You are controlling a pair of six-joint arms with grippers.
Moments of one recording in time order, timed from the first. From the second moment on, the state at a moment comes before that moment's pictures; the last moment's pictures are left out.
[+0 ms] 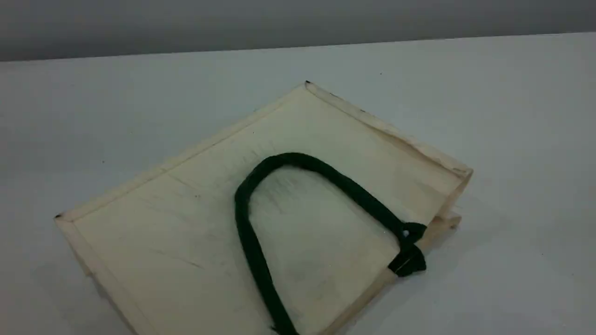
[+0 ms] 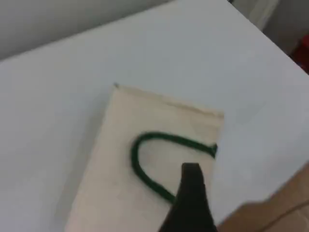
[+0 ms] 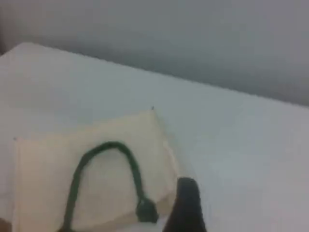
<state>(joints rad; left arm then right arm) -0.23 0.75 -1.22 -0.45 1.22 0.27 0.36 0.22 -0.93 0.14 1.22 -0.07</state>
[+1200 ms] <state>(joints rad) -0.23 0.08 -0.54 -0.07 1.15 0.05 0.36 0.05 -0.50 0.13 1.07 -0.05</state>
